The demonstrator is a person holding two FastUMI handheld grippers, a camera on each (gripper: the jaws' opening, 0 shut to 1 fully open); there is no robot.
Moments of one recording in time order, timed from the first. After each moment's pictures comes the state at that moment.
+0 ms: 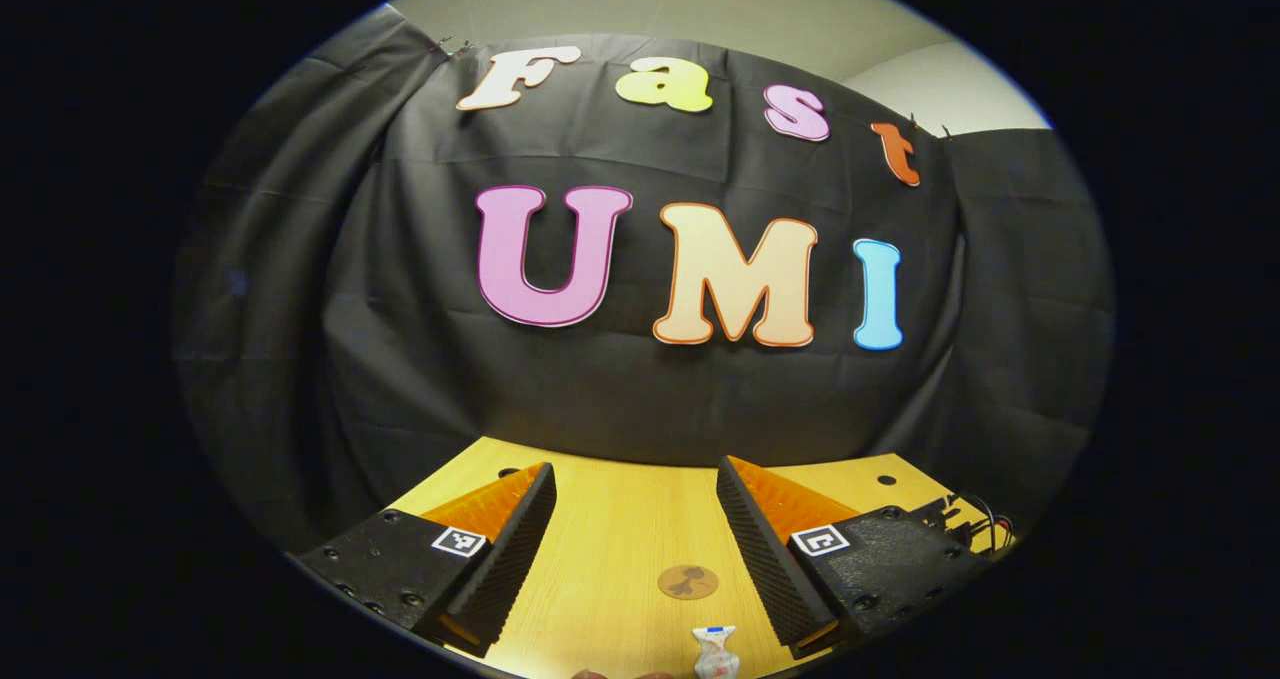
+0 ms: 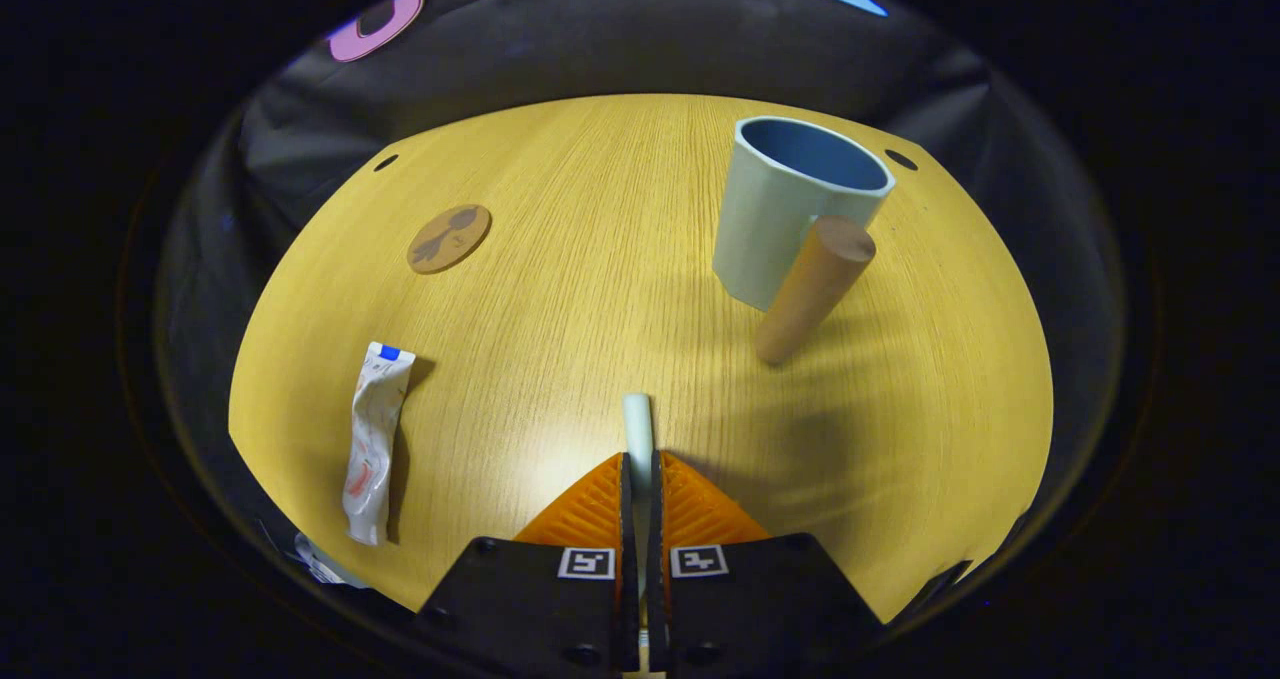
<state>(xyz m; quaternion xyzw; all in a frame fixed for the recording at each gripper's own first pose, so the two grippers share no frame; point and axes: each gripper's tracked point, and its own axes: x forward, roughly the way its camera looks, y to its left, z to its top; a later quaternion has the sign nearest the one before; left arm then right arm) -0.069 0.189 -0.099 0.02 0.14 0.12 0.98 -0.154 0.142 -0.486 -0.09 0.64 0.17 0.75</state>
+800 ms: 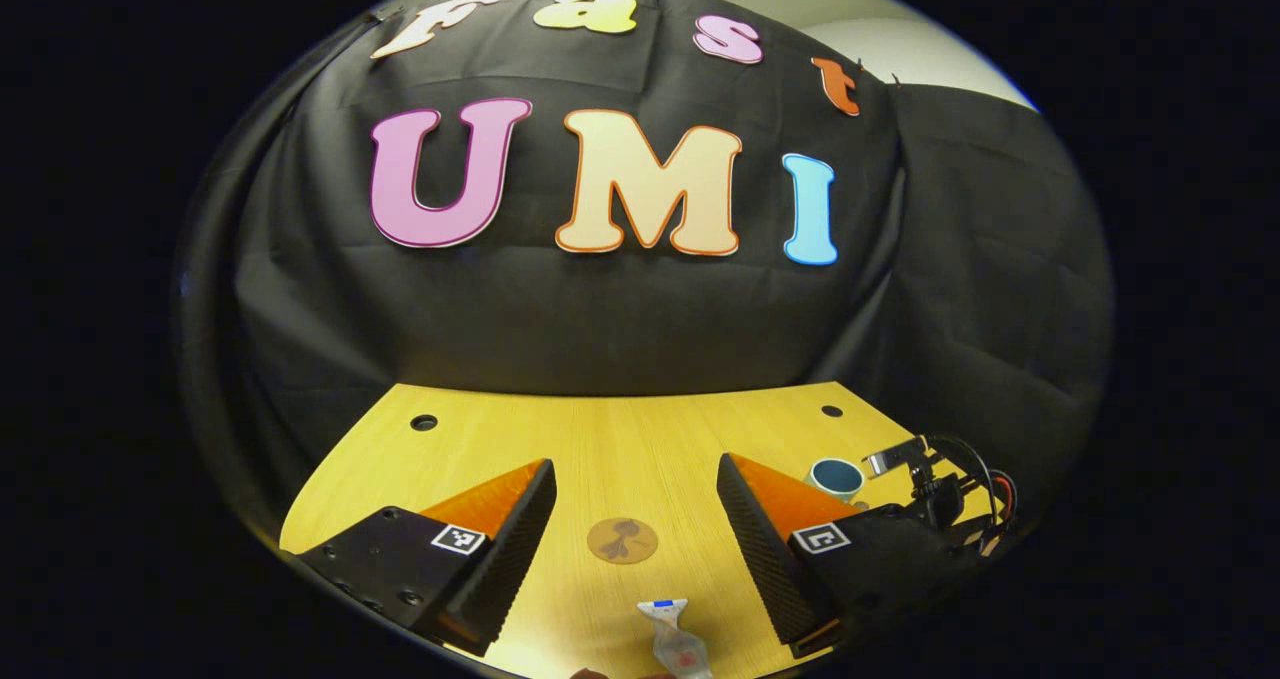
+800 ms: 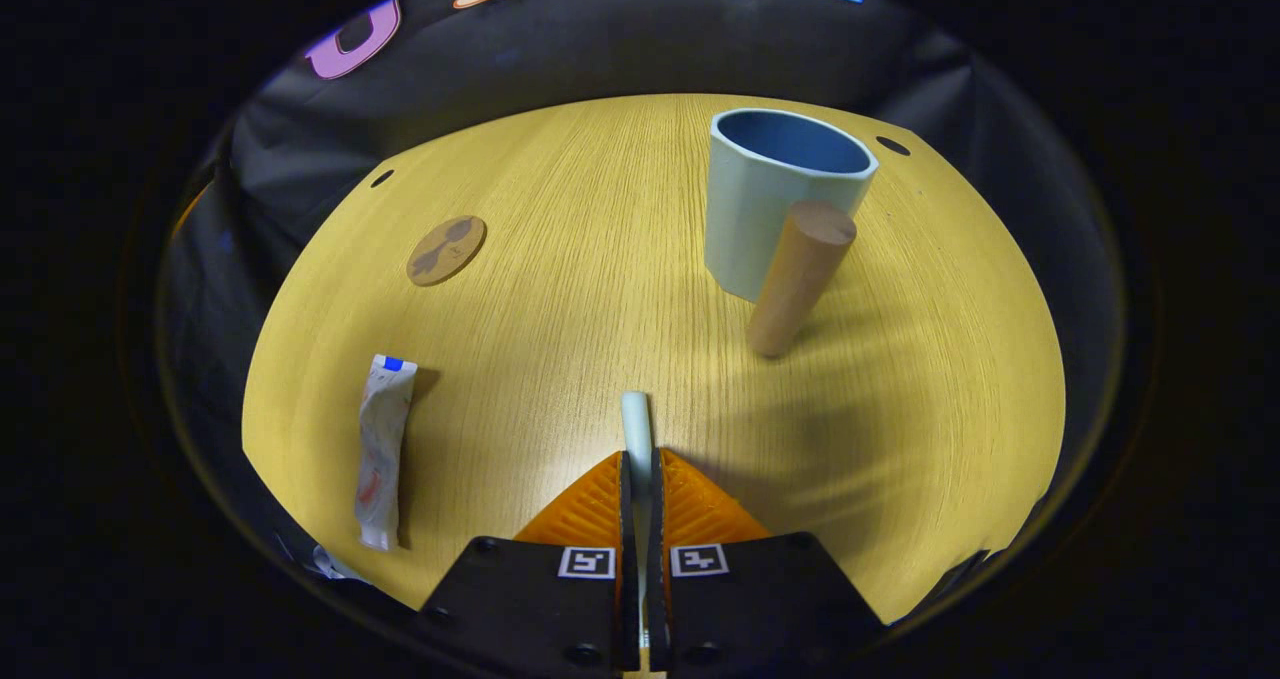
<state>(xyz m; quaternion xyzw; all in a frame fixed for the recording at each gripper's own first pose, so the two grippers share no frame) -0.049 0.131 -0.192 0.02 0.25 0.02 0.97 -0.154 0.141 -0.487 -0.07 0.64 0.16 0.75</state>
